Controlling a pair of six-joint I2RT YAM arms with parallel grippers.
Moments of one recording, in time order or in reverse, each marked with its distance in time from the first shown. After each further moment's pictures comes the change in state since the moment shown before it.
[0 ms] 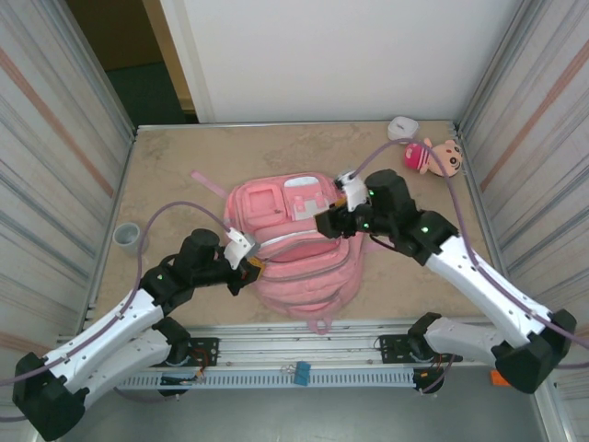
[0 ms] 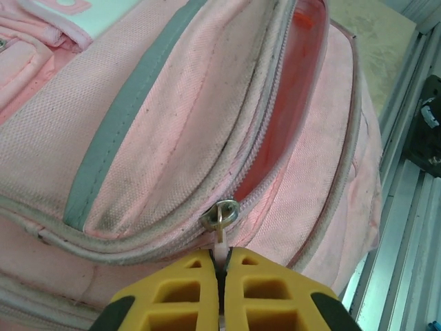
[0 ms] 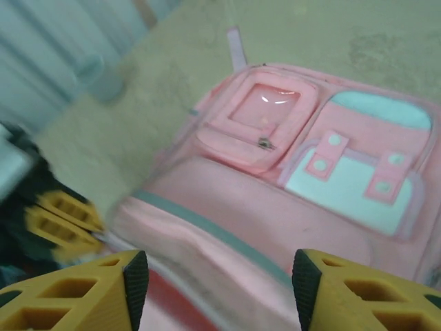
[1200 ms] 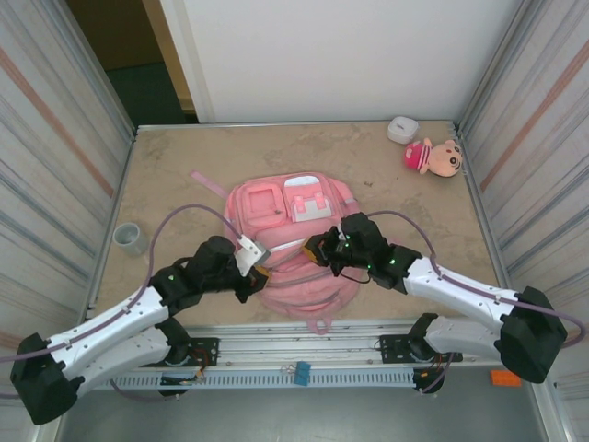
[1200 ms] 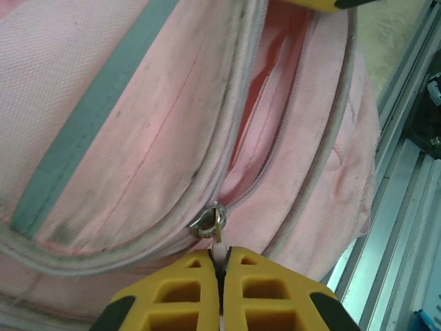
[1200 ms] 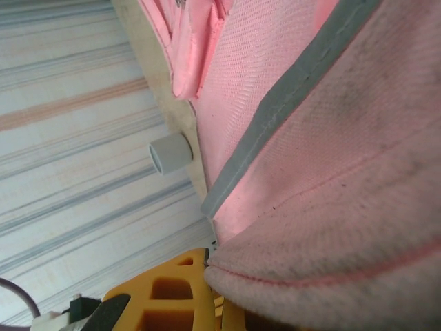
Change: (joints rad) left arm -0.172 0.065 0.000 0.007 -0.111 -0.117; right arm 0.177 0.061 -0.427 0.512 0.053 1.313
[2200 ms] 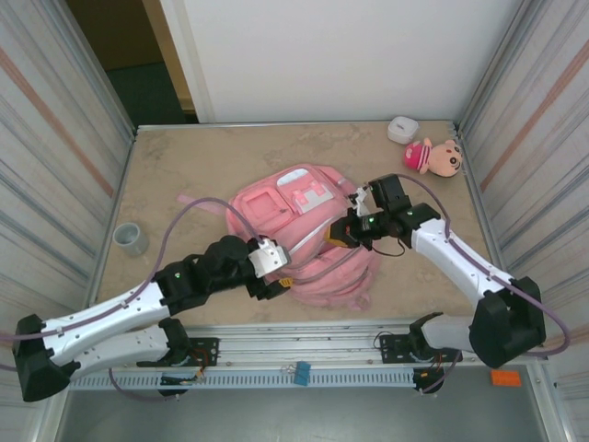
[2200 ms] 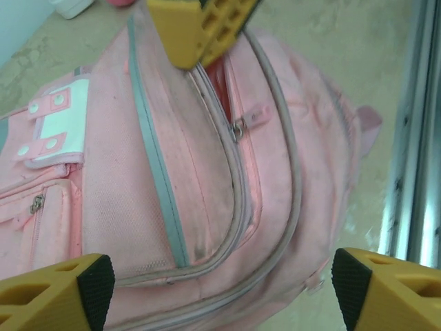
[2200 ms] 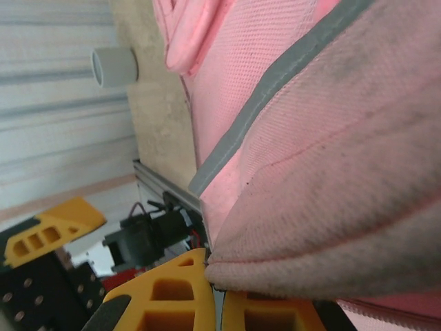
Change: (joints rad) left arm -0.186 0.078 0.162 0.029 -0.266 0.422; right arm -0.424 0.162 0.294 -0.559 -0.555 -0.874
